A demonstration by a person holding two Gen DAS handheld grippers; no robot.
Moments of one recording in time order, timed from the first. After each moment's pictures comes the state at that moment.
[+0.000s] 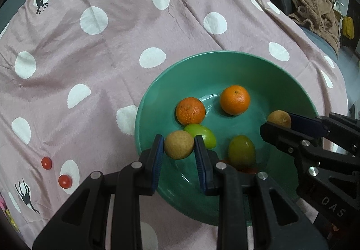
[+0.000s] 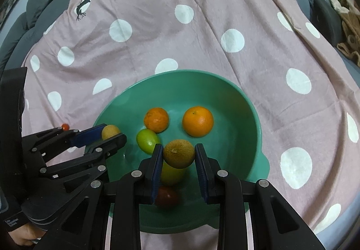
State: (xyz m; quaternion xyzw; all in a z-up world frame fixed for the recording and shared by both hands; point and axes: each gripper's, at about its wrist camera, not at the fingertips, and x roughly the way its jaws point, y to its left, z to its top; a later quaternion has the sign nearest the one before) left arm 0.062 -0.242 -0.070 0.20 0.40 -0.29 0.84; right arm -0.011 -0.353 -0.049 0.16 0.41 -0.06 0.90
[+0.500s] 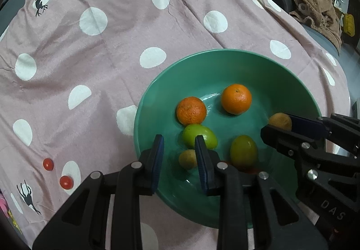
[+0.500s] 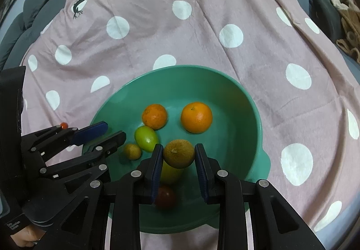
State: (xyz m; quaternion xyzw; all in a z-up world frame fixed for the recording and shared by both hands) left arm 0.064 -0.245 -0.072 0.20 0.40 -0.29 0.84; right arm -0.009 -0.353 -0.053 0.16 0.42 -0.07 0.89
